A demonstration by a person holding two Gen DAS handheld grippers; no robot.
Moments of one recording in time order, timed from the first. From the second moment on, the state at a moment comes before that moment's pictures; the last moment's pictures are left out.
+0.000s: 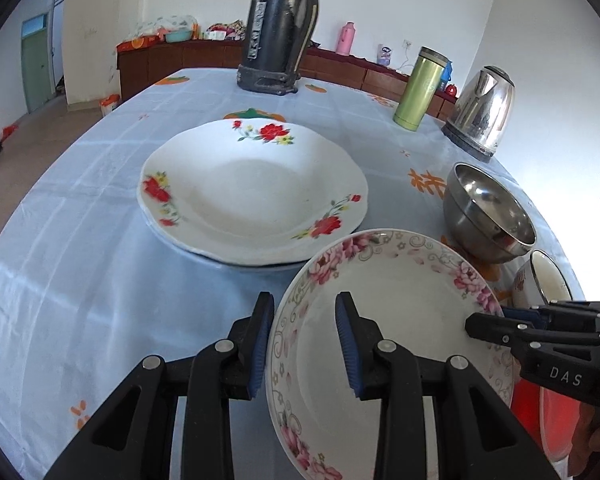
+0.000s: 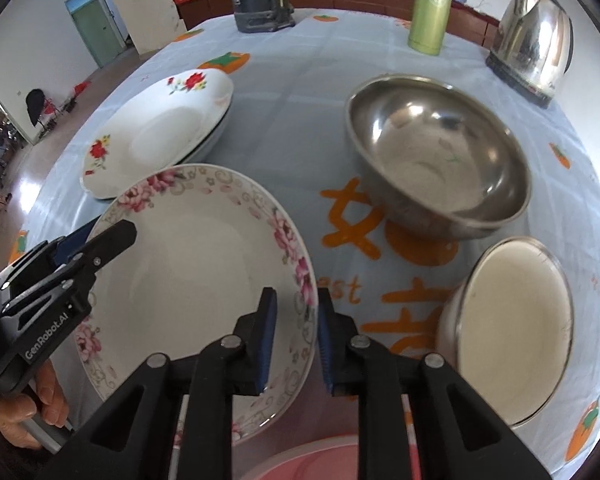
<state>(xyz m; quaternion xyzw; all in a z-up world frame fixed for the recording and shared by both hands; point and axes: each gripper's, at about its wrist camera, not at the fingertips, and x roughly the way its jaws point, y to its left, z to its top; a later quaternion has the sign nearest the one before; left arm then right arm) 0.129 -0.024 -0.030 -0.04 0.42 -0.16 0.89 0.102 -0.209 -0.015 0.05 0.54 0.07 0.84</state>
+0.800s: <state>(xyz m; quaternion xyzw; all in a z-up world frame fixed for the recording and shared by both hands) 0.072 0.085 -0.040 -0.06 0.44 -0.13 0.89 0.032 -0.147 -0.030 0.14 0.46 0.16 0.86</state>
